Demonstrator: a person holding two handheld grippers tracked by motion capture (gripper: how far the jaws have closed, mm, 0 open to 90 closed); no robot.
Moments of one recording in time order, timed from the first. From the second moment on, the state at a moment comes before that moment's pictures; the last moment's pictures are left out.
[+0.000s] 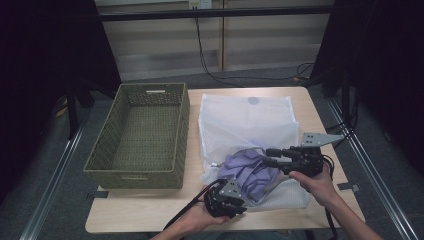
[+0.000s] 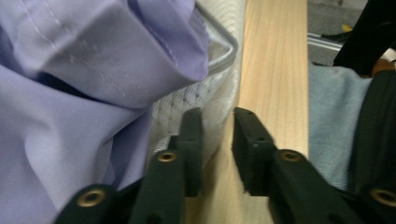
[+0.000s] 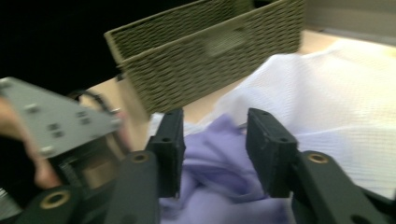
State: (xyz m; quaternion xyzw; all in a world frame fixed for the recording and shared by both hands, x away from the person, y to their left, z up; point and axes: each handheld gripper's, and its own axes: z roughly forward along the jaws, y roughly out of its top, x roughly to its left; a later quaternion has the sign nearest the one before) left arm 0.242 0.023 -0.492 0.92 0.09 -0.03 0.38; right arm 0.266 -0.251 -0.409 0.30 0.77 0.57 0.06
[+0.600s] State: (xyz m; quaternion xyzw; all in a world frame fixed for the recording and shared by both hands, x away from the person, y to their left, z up) left arm 0.249 0.022 -0.494 0.92 0.09 -0.04 0.37; right arm 0.257 -0.207 -0.464 0.27 0.83 0.49 -0.01
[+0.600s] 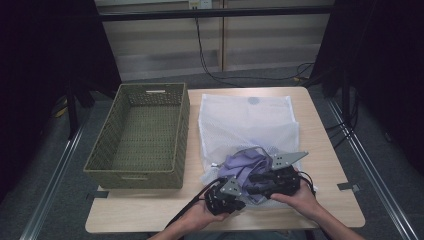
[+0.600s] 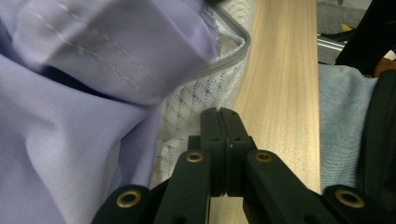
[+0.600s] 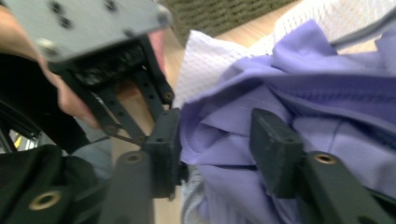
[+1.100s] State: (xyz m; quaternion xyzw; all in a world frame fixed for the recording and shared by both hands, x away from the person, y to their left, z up) left arm 0.248 0.021 -0.495 0.92 0.09 -0.05 0.37; right arm 0.269 -0.189 -0.492 0.28 0.85 0.44 0.01
